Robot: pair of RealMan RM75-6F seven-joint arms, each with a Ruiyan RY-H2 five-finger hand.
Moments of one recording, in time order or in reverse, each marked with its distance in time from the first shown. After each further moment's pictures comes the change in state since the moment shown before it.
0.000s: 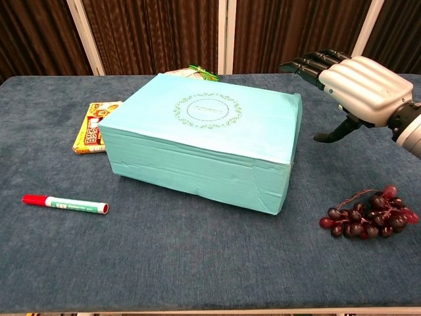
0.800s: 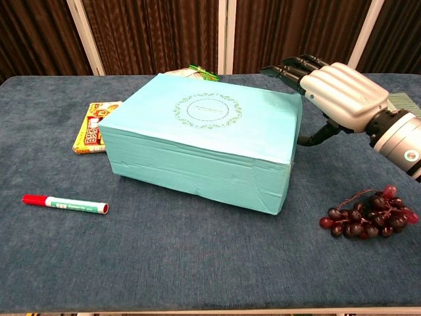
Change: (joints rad) left arm -0.005 -0.011 0.002 0.022 -0.001 -0.010 -0.014; right arm 0.038 -0.104 -0.026 0.139 -0.024 0.045 0.118
